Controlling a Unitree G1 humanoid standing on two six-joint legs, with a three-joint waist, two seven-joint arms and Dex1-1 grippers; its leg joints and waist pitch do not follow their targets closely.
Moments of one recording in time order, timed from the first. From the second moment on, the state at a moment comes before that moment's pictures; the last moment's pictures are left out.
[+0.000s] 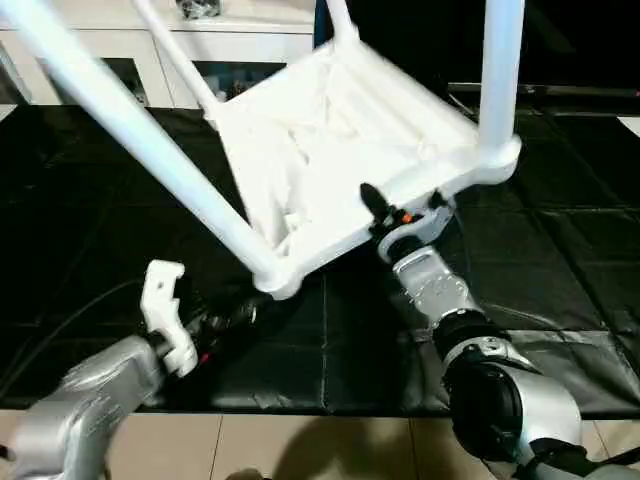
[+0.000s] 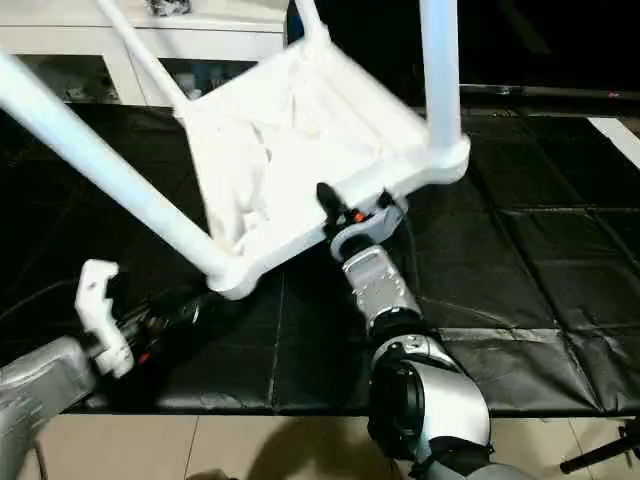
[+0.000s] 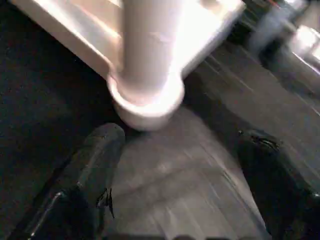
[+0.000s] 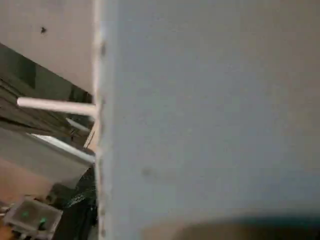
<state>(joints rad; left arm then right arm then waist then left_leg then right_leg) 0.07 0.44 0.14 -0.31 -0.58 0.71 -0.74 -0.88 0.04 -0.49 1.09 0.64 0.05 0.46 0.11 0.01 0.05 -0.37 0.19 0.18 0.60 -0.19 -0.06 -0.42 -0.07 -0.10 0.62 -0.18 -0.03</state>
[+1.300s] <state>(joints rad) -0.14 0.50 0.00 -0.40 -0.57 0.66 -0.78 -0.64 -0.17 -0.08 0.22 0.12 0.33 0.07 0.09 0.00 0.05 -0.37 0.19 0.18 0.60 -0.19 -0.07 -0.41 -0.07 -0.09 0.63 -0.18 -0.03</state>
